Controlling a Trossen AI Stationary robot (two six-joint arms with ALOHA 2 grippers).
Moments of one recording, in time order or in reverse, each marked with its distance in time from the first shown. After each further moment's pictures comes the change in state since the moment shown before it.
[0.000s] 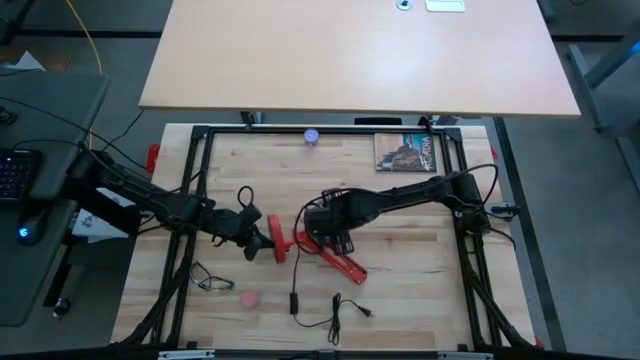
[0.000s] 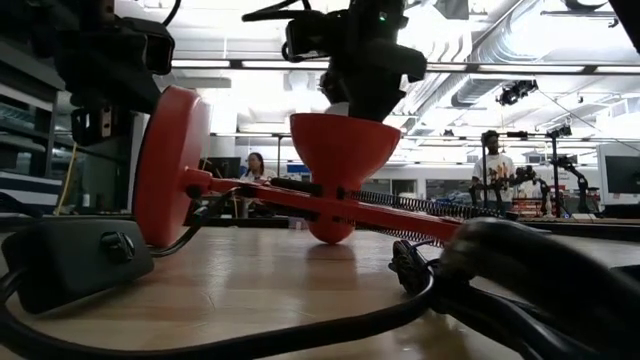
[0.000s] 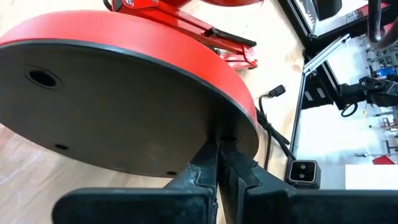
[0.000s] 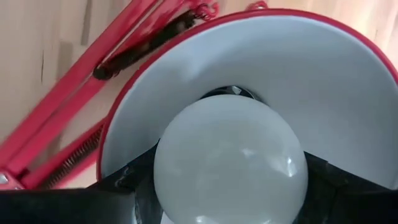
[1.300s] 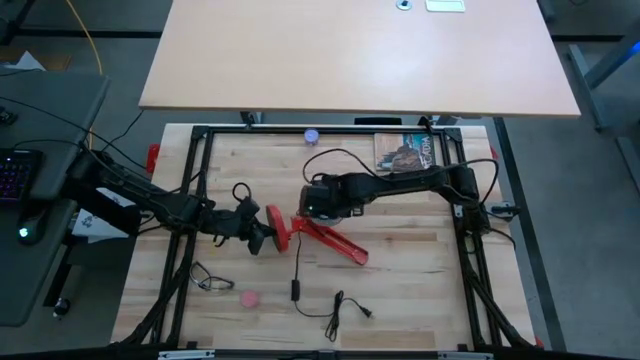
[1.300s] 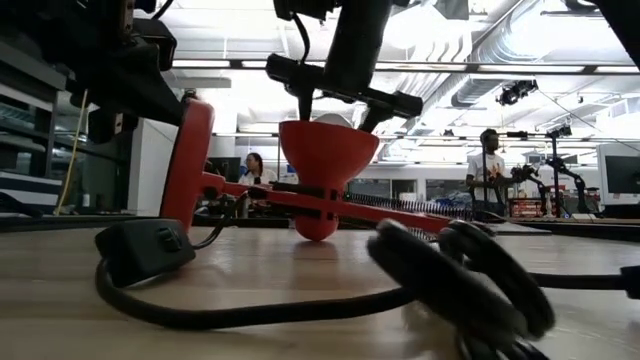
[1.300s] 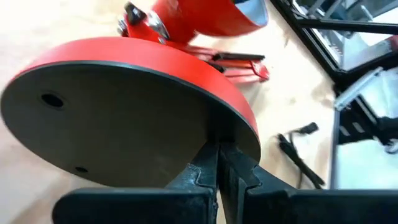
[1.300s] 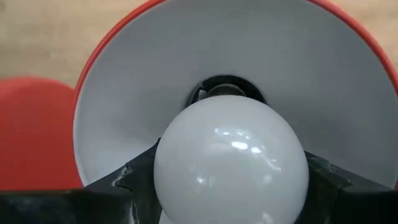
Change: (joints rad) left arm -0.001 0.000 0.000 -0.012 -0.222 0.067; right arm -0.100 0.004 -0.002 0.103 -0.081 1.619
